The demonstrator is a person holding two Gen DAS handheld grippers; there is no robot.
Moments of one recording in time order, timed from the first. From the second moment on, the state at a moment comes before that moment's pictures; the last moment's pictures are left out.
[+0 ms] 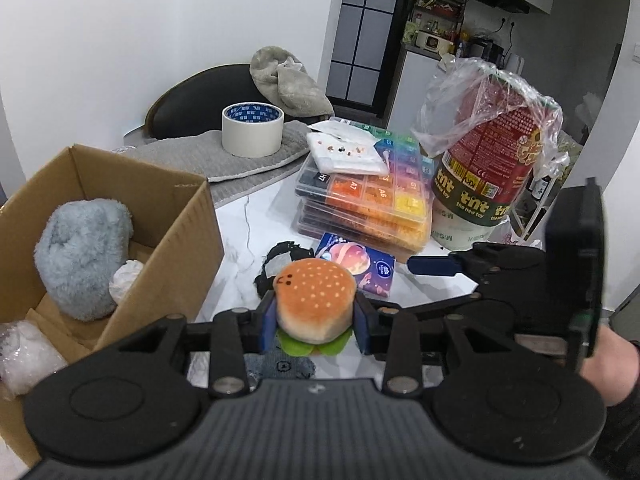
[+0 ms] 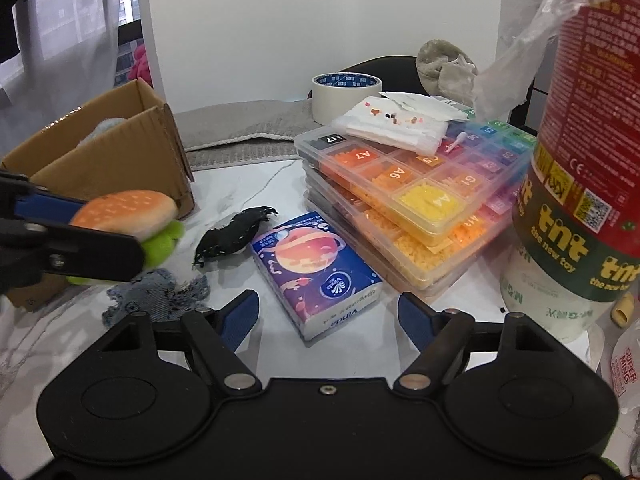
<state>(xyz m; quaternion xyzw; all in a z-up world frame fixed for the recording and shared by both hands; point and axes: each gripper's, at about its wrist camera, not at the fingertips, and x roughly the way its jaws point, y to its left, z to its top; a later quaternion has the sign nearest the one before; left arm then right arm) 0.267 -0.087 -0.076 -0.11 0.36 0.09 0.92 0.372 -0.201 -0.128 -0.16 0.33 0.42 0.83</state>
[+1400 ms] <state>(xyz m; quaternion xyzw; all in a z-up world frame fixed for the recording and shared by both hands) 0.240 -0.084 -0.093 -0.10 0.41 0.05 0.90 0.343 -0.199 -0.125 -0.23 0.38 0.41 0.80</state>
